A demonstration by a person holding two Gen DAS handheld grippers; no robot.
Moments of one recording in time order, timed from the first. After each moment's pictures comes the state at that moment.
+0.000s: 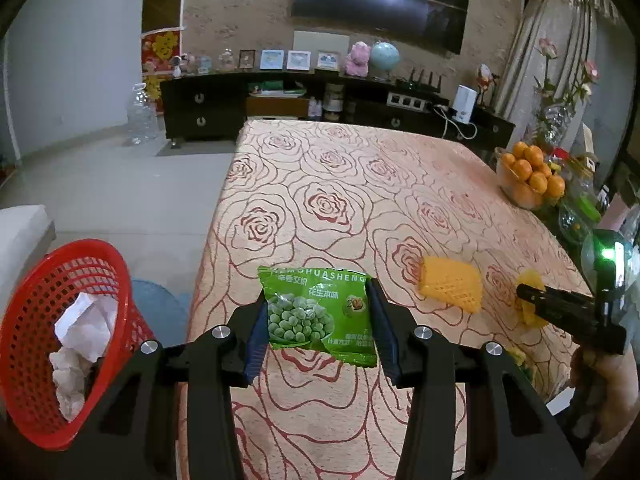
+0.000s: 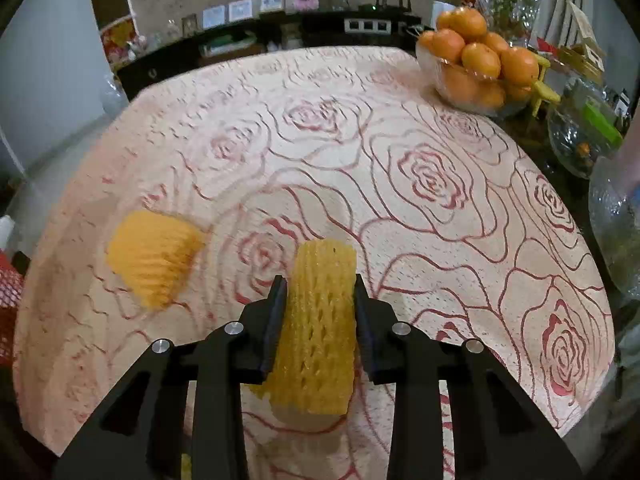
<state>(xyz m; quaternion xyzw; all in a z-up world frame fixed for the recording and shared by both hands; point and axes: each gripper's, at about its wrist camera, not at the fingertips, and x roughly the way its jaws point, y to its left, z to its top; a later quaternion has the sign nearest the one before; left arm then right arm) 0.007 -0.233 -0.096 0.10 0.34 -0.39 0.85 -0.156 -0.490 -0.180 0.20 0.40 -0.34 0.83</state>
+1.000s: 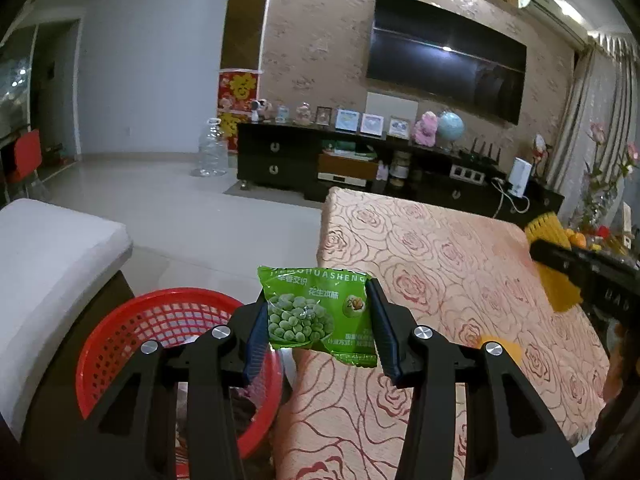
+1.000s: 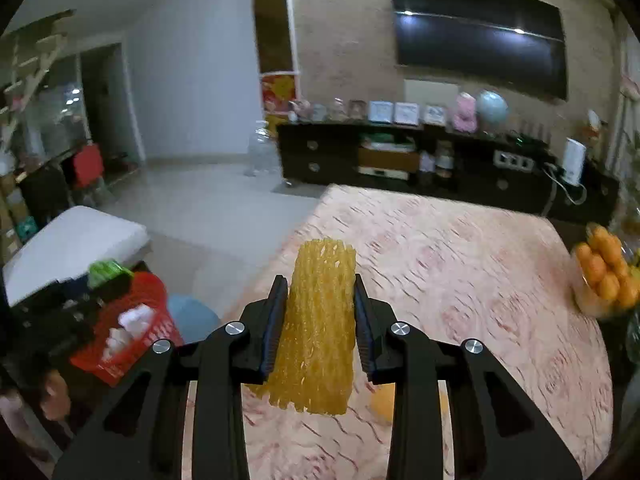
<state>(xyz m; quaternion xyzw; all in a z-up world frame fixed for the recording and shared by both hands) 0.041 -0.153 -0.034 0.03 0.27 -0.29 0.92 -0.044 -0.362 -0.023 0.08 0.27 -0.13 0.95</state>
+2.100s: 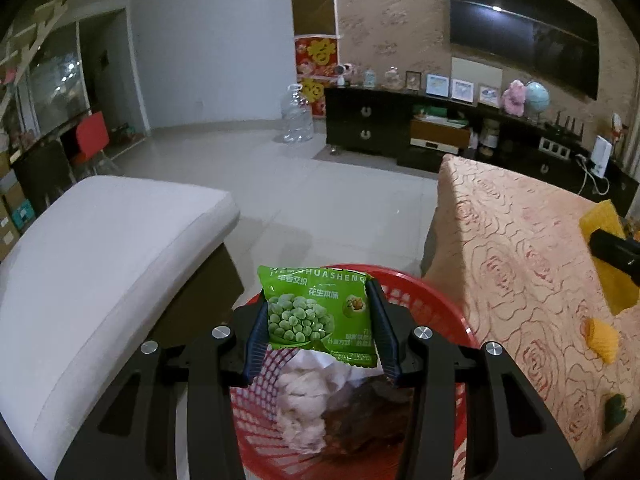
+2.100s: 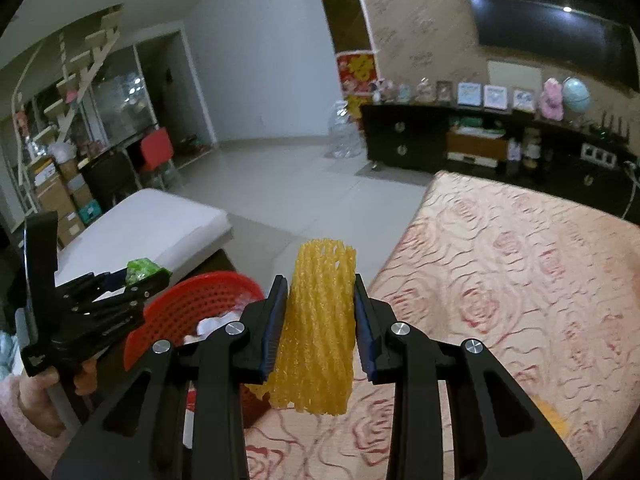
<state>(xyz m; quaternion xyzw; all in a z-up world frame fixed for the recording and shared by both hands) 0.116 -0.072 -0.050 0.09 0.33 -0.14 0.93 0.035 -0.293 -0.040 0.12 0.30 0.02 0.95</state>
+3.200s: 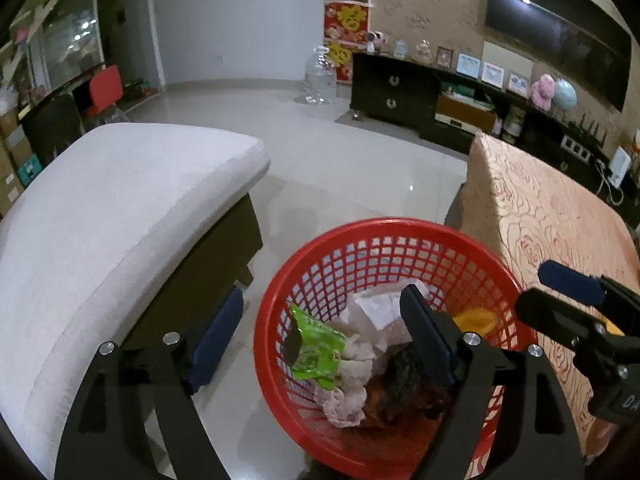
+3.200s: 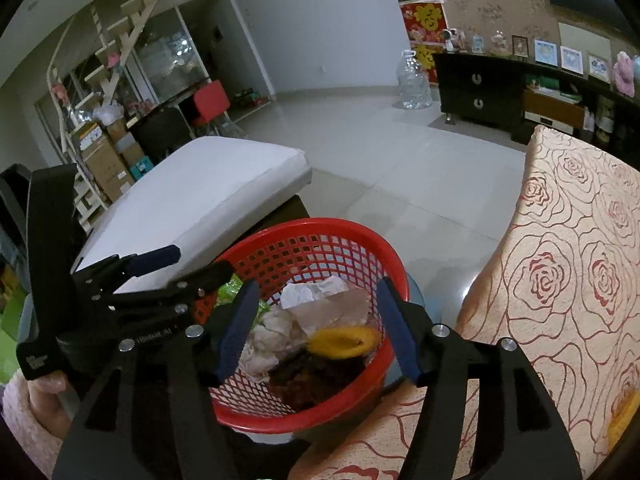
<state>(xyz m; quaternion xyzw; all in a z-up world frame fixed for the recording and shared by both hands) 0.132 -0.024 -0.072 0.05 0.39 -0.11 0.91 0.090 -0.207 -0.083 0.13 0.37 0.14 0.91</state>
